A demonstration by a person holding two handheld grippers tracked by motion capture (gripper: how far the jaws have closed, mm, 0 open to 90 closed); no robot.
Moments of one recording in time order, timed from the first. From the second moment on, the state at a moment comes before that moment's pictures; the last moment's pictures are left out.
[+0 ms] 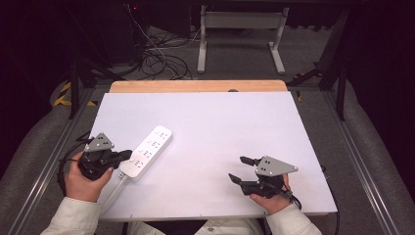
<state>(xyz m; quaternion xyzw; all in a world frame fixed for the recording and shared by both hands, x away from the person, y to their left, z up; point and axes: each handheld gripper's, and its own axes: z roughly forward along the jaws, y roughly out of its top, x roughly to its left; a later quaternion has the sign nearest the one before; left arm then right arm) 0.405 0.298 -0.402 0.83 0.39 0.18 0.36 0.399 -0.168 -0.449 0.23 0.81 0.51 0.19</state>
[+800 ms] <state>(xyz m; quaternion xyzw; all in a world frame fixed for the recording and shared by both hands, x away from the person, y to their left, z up) 0.441 0.298 -0.426 0.85 0.43 0.13 0.27 0.400 -0.167 -0.451 0.23 0.81 0.50 0.19</state>
